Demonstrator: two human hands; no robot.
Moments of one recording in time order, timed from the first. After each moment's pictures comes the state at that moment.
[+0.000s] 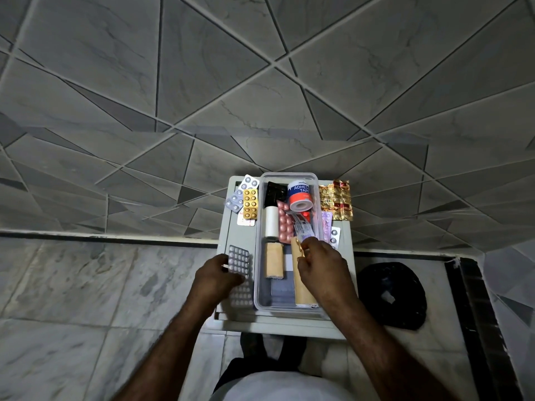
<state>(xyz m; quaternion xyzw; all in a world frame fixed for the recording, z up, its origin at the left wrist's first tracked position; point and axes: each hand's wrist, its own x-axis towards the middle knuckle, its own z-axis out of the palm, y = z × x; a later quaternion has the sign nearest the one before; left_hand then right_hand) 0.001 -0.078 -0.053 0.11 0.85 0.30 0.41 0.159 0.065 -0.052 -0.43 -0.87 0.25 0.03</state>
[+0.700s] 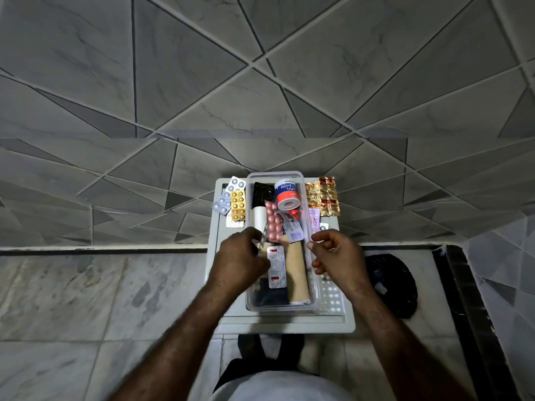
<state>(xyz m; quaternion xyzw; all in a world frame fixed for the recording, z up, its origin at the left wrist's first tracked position) 0.032 -0.023 0.015 0.33 0.86 0.21 0.32 0.184 0.093 -0.043 -0.53 -0.63 0.55 0.16</state>
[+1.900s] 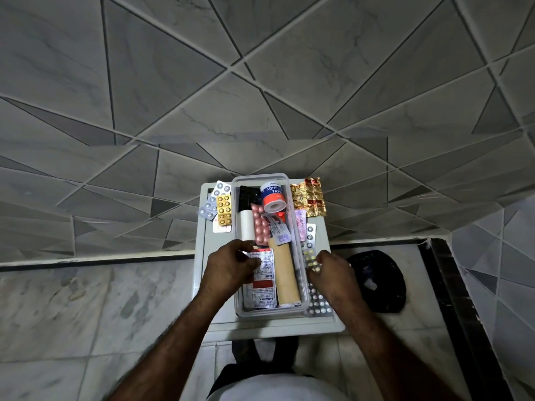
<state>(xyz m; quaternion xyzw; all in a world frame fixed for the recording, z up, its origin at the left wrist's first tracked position) 0.025 -0.025 -0.035 0.22 0.79 0.39 0.42 0.209 0.094 -0.084 -0.55 -0.78 0.28 -0.05</state>
